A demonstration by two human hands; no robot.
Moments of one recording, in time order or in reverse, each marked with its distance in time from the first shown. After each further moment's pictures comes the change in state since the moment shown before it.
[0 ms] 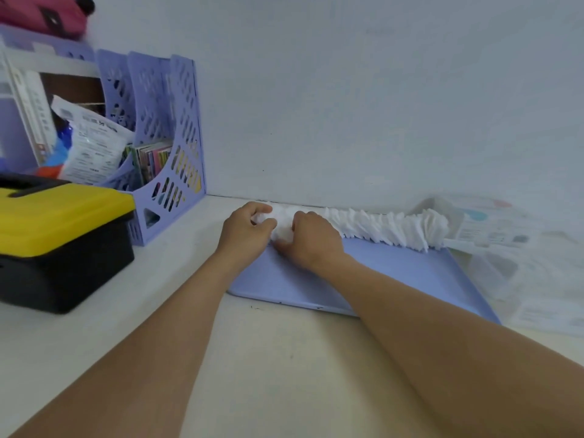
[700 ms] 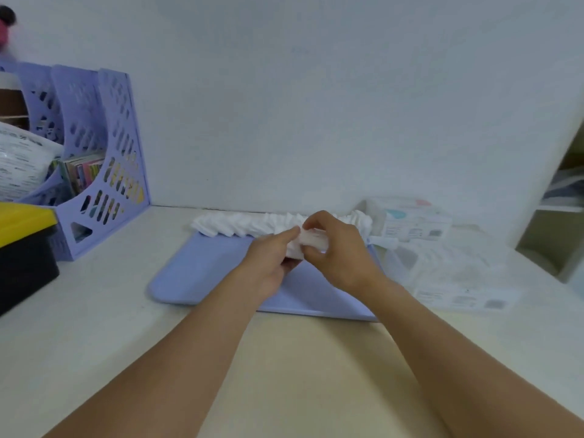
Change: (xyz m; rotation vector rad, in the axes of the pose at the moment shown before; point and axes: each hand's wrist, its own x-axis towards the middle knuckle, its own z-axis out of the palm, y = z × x) left_hand -0.076 0.095 0.097 -0.901 -0.410 -0.464; right_hand -0.096 0.107 -0.097 0.429 0.165 -0.112
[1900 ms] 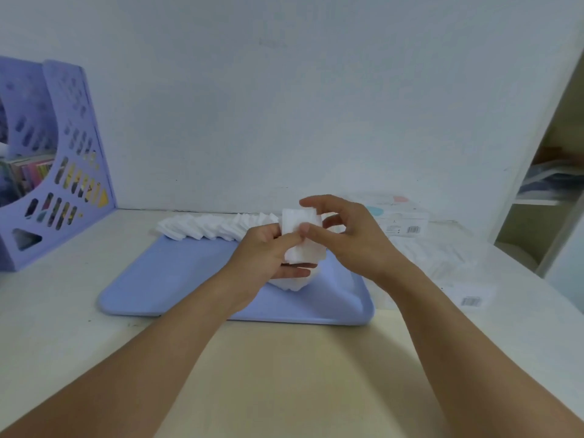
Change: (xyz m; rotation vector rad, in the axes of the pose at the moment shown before) left_hand -0.017 -0.006 0.036 0.354 -0.201 0.169; right_hand -0.003 0.026 -0.061 0.274 0.009 0.061
